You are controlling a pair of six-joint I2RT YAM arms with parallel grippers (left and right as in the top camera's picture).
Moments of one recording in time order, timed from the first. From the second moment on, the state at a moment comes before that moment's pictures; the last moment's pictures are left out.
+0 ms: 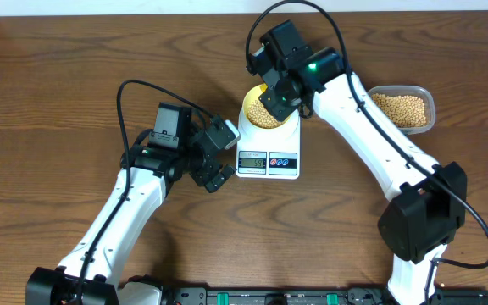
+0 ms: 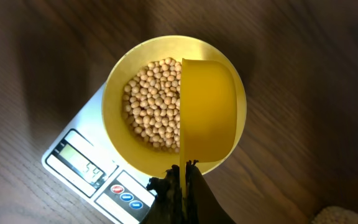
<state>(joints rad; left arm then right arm) -0.24 1.39 0.89 -0.57 0.37 0.60 0.54 2.00 1.87 -1.03 0.00 -0.19</state>
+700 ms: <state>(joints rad) -0.24 1.39 0.89 -0.57 0.37 0.60 0.33 1.91 2.00 -1.05 -0.24 -0.16</state>
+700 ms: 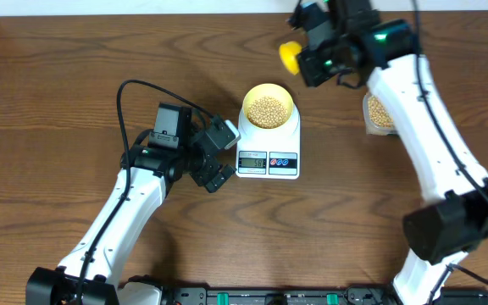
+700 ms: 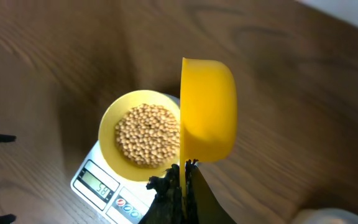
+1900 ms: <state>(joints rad) -0.24 1.39 0.89 -0.57 0.37 0.60 0.25 1.85 2.01 -1.12 -0.26 -0.12</state>
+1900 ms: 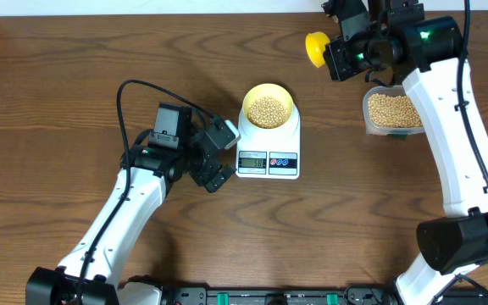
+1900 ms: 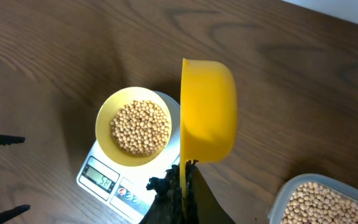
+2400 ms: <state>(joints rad) -0.24 1.39 0.89 -0.57 0.37 0.60 0.25 1.85 2.01 -1.14 -0.26 -0.12</state>
